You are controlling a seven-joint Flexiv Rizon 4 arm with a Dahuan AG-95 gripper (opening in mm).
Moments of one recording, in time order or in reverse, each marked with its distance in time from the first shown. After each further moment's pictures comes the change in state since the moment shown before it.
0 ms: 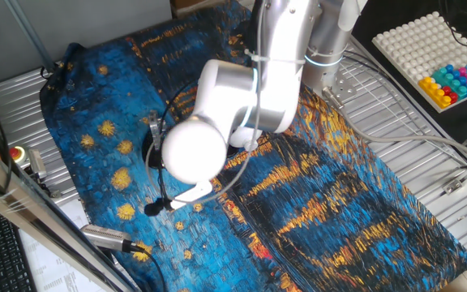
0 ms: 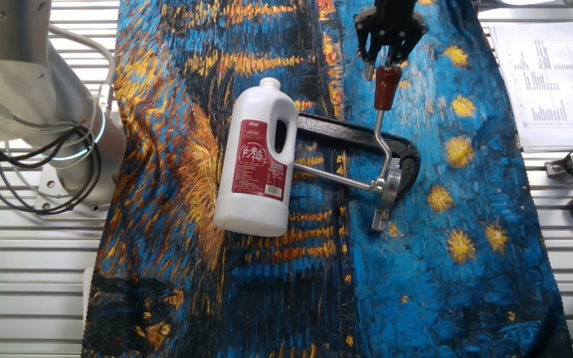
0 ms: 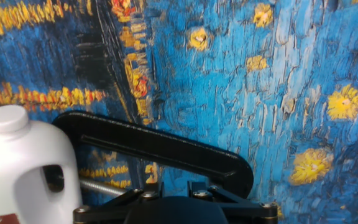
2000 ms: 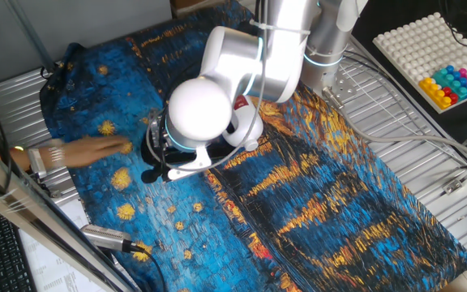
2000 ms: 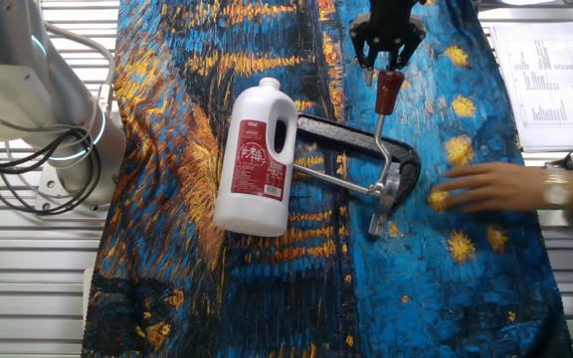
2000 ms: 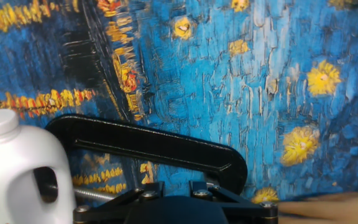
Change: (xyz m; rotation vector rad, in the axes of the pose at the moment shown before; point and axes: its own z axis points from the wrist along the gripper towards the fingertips) arm 0.015 0.002 -0.001 0.072 -0.076 0.124
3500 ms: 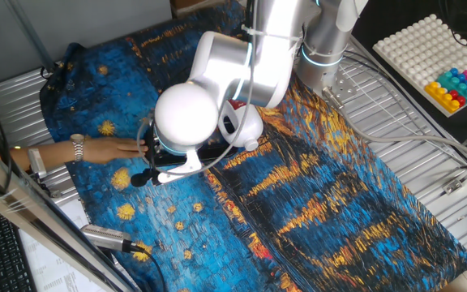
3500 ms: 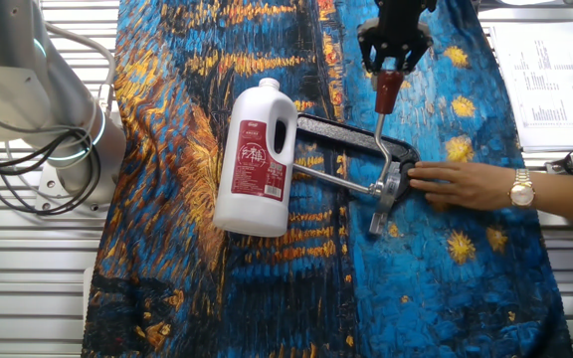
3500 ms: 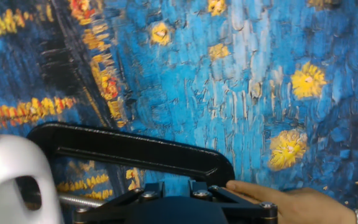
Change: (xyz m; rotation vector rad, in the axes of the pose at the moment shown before) arm 0.002 -0.012 0.007 -0.030 -0.008 0.005
